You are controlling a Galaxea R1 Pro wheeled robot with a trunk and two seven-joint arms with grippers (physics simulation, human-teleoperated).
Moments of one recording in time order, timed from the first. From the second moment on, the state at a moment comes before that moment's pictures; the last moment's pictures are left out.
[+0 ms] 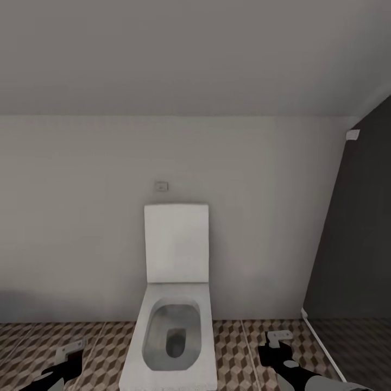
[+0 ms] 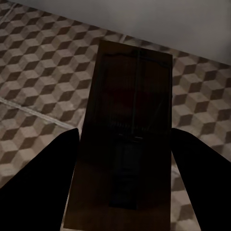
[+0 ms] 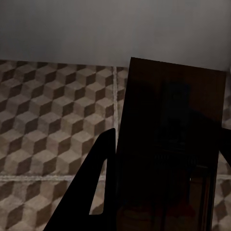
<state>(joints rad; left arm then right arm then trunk) -0.56 0.26 -0.56 -0.04 0.86 -0.12 0.04 -0.64 -0.03 0.26 0.07 -0.18 -0.25 -0.05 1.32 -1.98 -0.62</state>
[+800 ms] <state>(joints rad) -0.56 0.26 -0.56 -0.04 0.86 -0.12 0.04 -0.64 -0.03 0.26 0.07 -0.18 -0.25 -0.05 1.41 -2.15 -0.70</state>
